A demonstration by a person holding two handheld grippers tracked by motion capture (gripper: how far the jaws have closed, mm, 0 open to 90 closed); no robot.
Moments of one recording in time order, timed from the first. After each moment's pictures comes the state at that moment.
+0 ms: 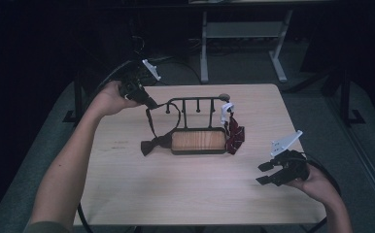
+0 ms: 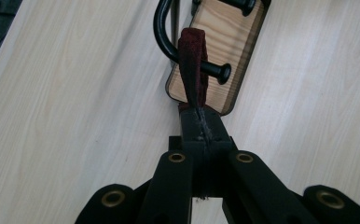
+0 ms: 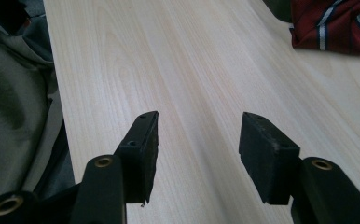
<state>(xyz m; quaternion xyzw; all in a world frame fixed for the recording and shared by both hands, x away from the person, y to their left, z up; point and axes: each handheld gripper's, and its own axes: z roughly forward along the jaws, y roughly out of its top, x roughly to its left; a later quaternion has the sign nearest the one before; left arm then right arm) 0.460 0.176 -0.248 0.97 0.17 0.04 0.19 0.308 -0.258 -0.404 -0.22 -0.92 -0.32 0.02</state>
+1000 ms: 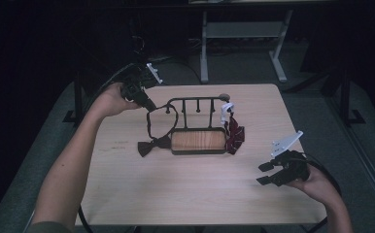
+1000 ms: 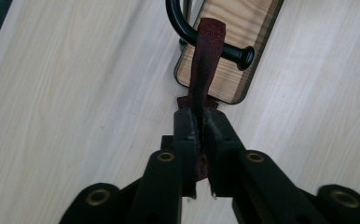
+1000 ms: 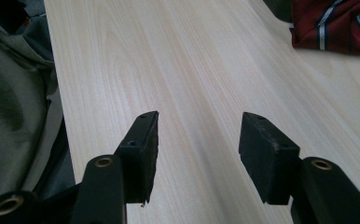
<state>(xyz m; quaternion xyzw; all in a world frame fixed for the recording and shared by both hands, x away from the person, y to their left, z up) 0.461 0.173 -0.255 0.97 0.19 0.05 0.15 0.307 -0.259 -0.404 -0.22 -0.92 -0.32 0.02</state>
